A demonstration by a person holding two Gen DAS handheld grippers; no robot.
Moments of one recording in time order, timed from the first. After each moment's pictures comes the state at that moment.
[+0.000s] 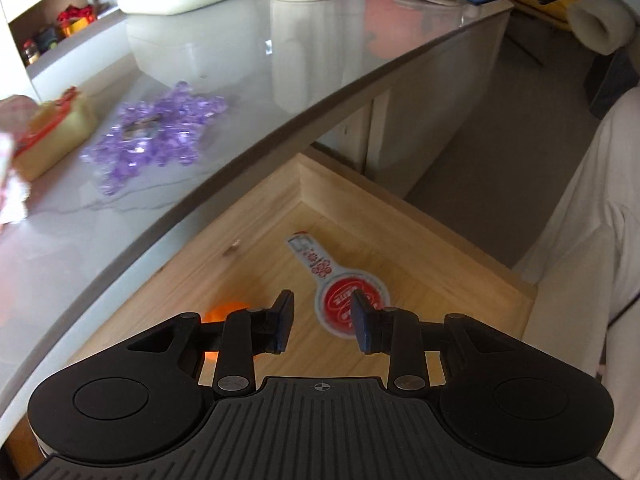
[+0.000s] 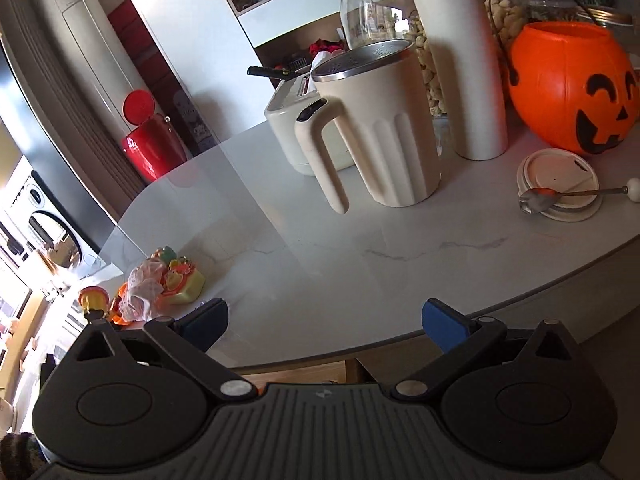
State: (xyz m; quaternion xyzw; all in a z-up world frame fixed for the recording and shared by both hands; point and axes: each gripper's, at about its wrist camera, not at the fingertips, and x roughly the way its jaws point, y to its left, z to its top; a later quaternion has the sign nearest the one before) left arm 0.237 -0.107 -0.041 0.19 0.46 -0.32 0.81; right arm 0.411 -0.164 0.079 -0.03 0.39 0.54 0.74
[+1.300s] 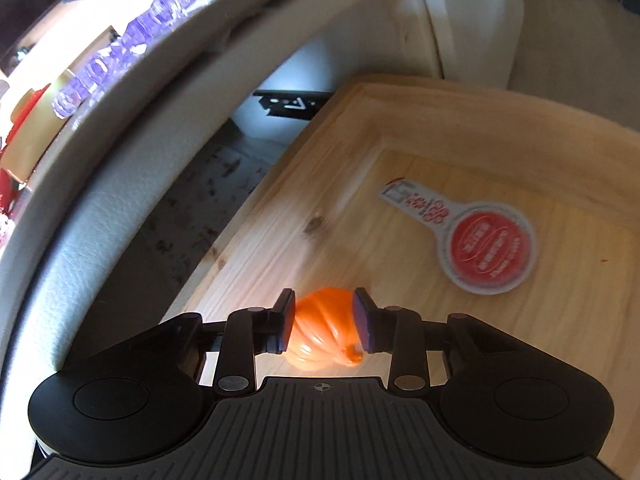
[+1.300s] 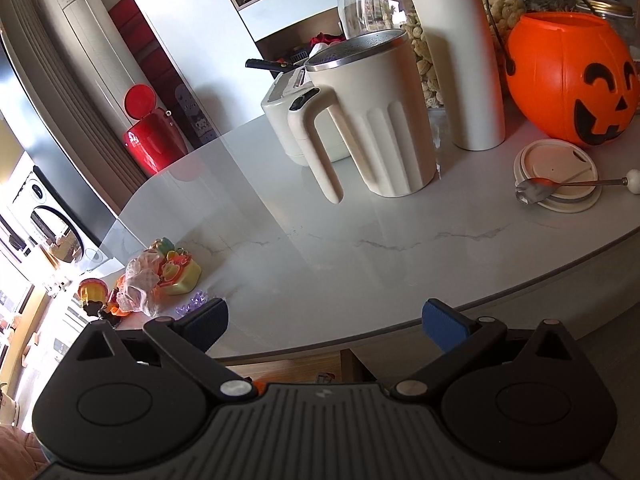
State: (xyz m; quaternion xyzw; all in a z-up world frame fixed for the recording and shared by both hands) left arm 0.245 -0.095 -0.103 0.37 0.36 -0.25 0.82; right arm 0.410 -0.166 0.069 -0.04 0.40 0.56 0.72
